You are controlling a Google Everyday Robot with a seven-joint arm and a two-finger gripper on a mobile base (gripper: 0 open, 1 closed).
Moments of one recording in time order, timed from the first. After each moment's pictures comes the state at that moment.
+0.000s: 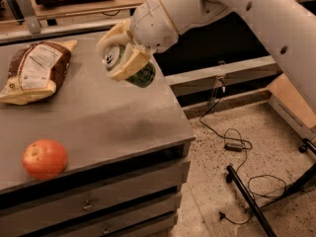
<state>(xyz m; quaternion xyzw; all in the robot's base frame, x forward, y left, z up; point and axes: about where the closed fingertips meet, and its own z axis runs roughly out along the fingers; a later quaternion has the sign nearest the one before) 0.523 0.098 0.972 -0.78 0.39 0.30 0.39</state>
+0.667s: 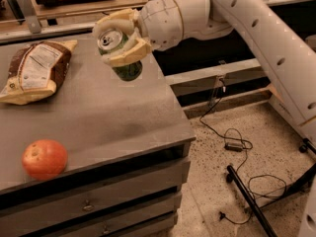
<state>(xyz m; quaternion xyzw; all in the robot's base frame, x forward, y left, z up) 0.524 0.099 1.012 -0.70 0.28 0.41 0.50</state>
